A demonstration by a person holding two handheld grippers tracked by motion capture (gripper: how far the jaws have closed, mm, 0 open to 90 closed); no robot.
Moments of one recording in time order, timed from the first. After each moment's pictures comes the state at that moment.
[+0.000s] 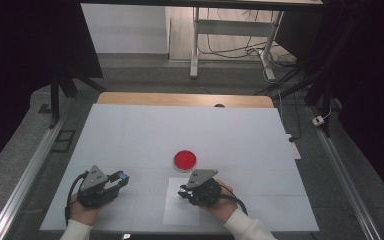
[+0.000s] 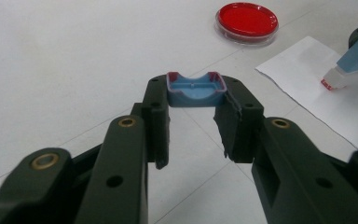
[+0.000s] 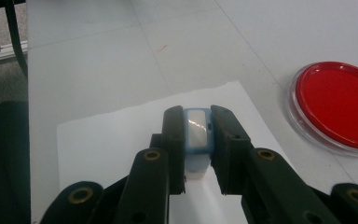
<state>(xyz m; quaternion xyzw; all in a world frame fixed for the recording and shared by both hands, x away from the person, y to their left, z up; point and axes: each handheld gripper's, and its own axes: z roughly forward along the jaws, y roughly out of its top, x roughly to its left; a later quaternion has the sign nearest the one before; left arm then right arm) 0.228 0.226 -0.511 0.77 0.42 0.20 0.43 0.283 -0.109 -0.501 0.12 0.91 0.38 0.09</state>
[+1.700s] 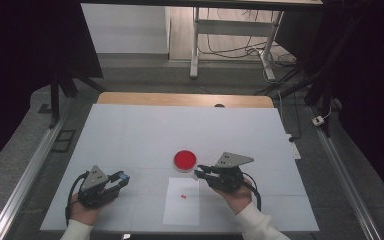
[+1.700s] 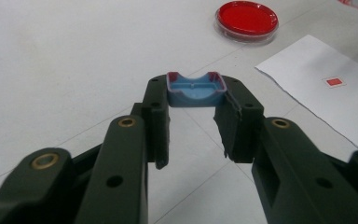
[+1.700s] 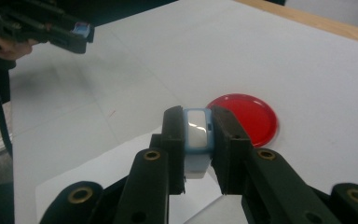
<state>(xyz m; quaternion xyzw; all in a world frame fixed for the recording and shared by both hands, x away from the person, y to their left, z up) 0.229 0.225 -0.512 0.77 0.42 0.20 0.43 0.307 -0.163 -0.470 0.24 0.83 0.50 0.10</state>
